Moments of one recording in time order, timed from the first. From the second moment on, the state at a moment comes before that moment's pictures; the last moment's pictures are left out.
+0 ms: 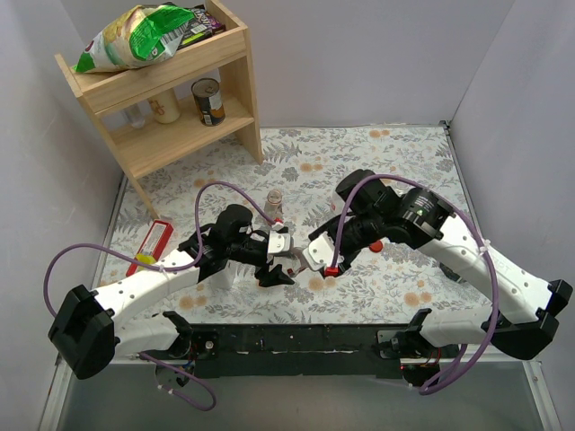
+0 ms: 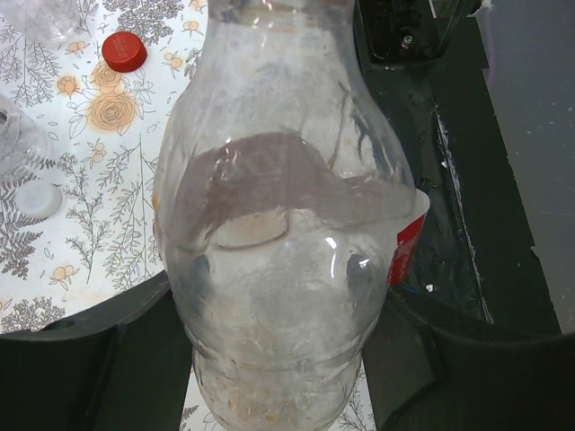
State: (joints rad) left arm -0.76 1.14 0.70 -0.14 0.82 0.45; right arm 0.95 1.24 1.49 -1.19 -0.56 -1.24
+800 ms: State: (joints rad) left arm -0.76 1.12 0.66 -0.09 0.65 0.40; right arm 0.93 1.36 1.55 -1.19 -0.50 -1.08
